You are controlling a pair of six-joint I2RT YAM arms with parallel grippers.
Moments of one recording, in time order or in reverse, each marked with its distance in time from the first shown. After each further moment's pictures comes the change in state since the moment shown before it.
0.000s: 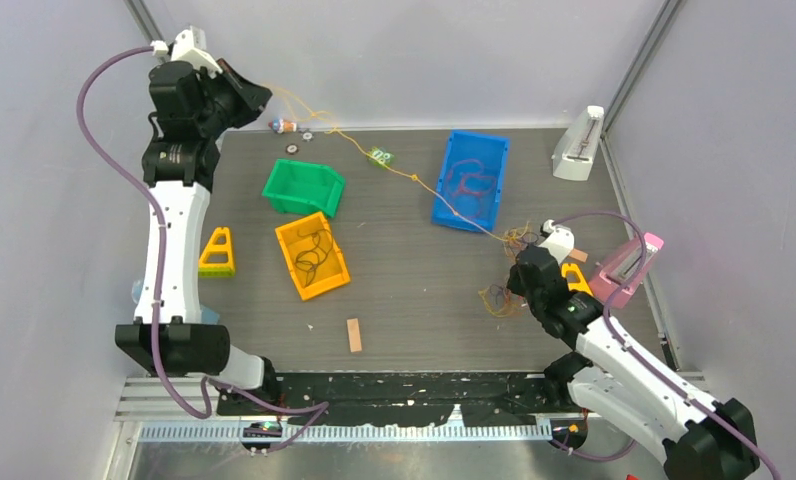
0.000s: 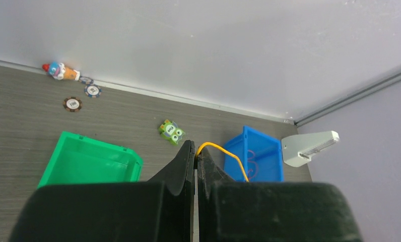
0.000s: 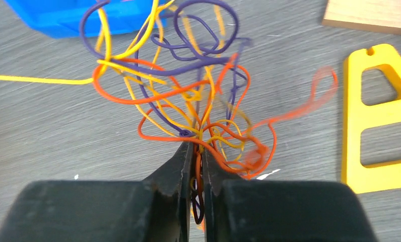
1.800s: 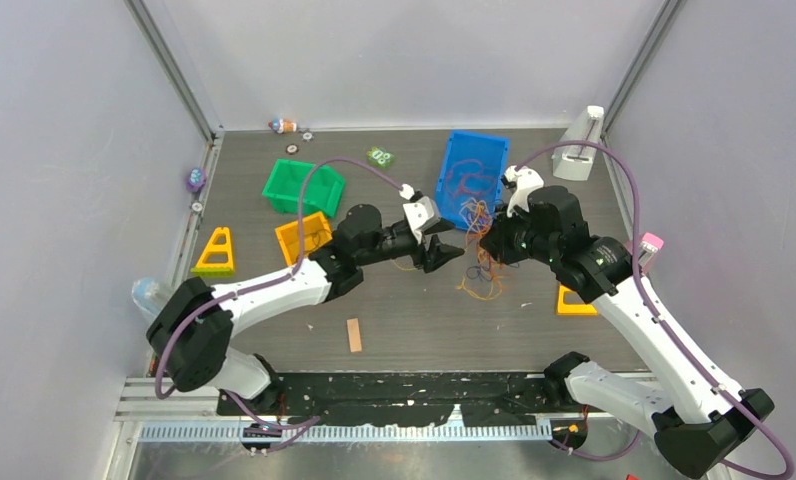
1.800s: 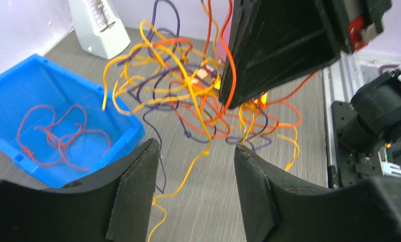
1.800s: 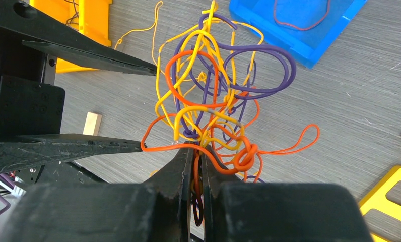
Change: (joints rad) left arm -0.861 -0.014 -0.923 0.994 0.212 0.548; right arm -0.004 0.158 0.621 -0.361 -0.550 -0.413
